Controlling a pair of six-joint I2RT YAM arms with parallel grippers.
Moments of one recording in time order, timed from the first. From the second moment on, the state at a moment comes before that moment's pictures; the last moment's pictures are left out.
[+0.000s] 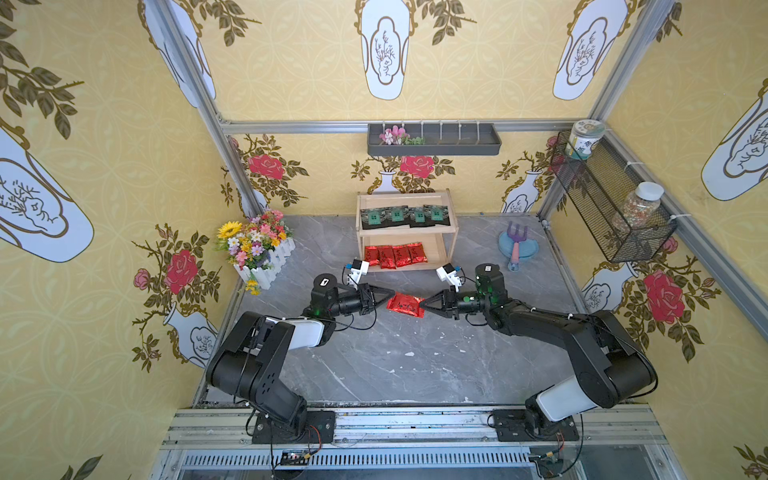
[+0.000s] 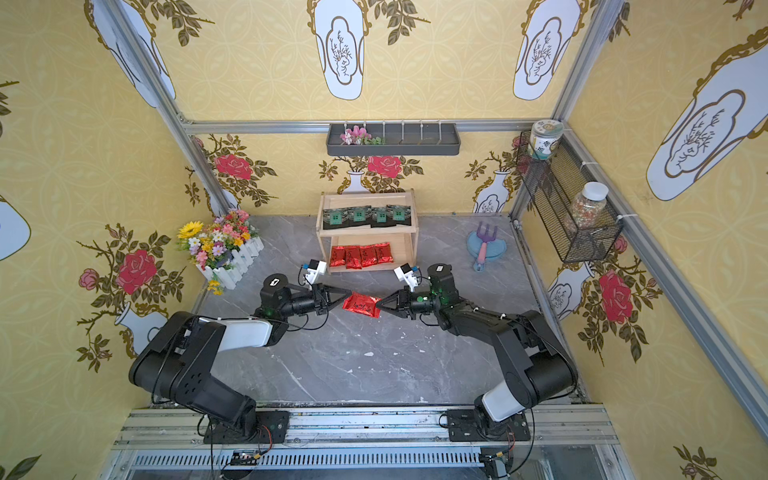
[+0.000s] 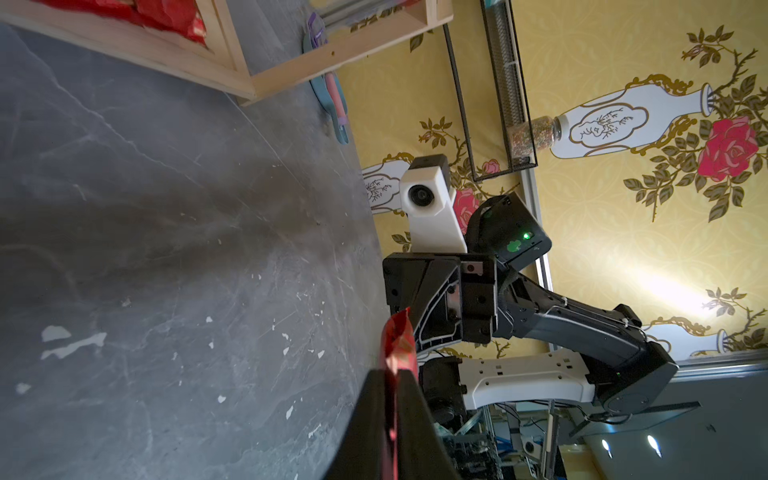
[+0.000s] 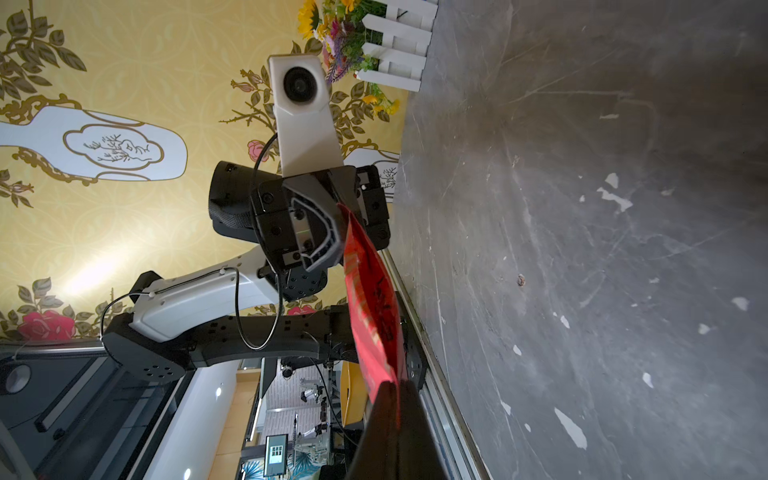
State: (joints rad) left arm -0.34 1.57 0.49 0.91 0.94 -1.13; right arm 0.37 1.54 0.63 0.46 -1.07 0.96
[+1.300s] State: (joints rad) left arm -0.33 1.20 0.49 0.35 0.69 -0.98; right arm 0.42 1.92 0.64 1.09 -0.09 1.28
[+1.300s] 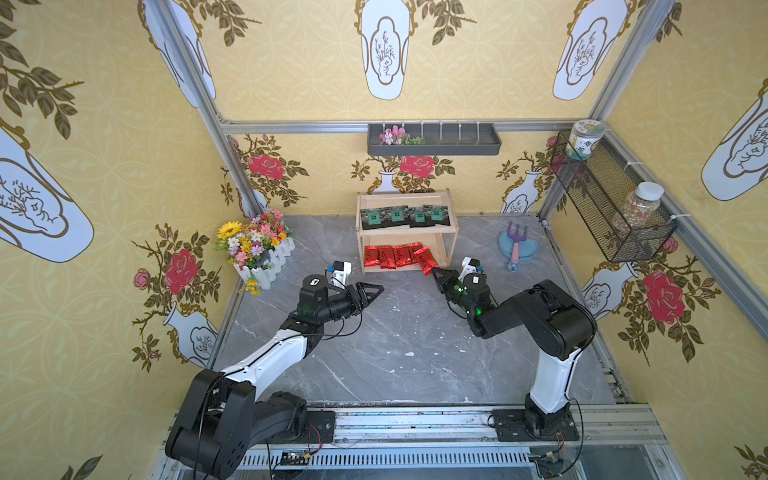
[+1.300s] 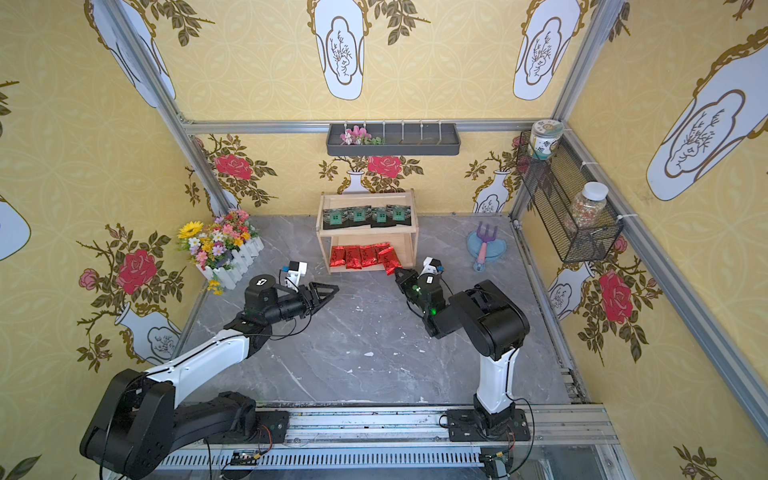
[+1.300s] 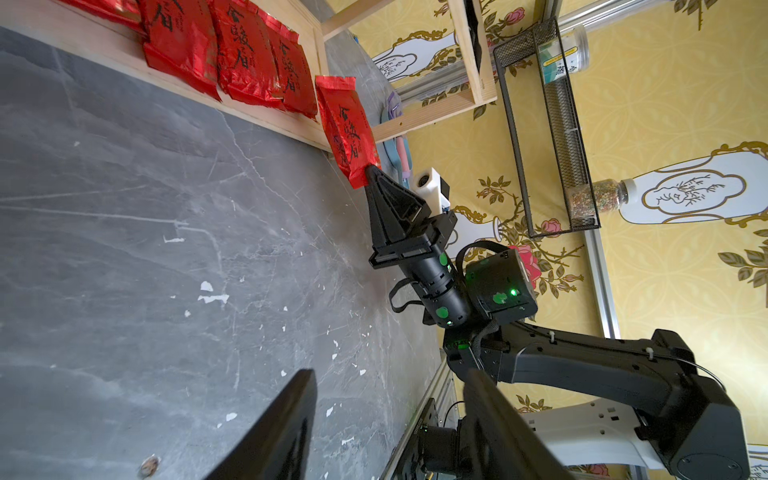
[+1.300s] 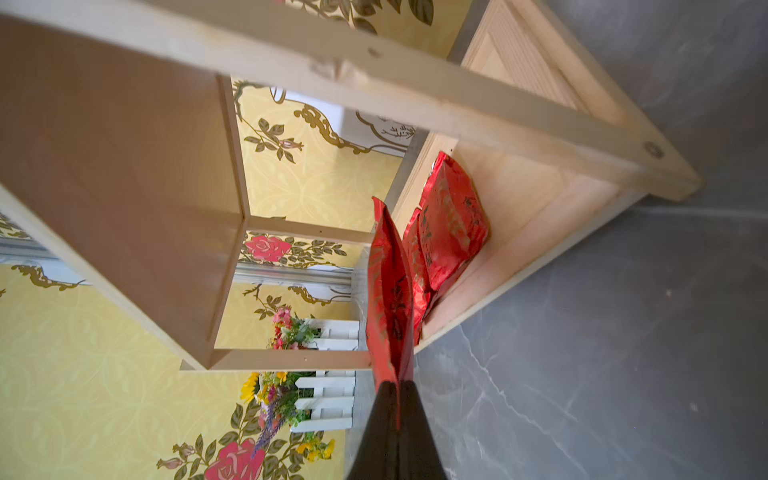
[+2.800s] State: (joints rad) left arm -0.33 1.20 0.49 0.31 0.65 -0.95; right arm 0.36 2.15 0.86 1.09 -0.02 1.32
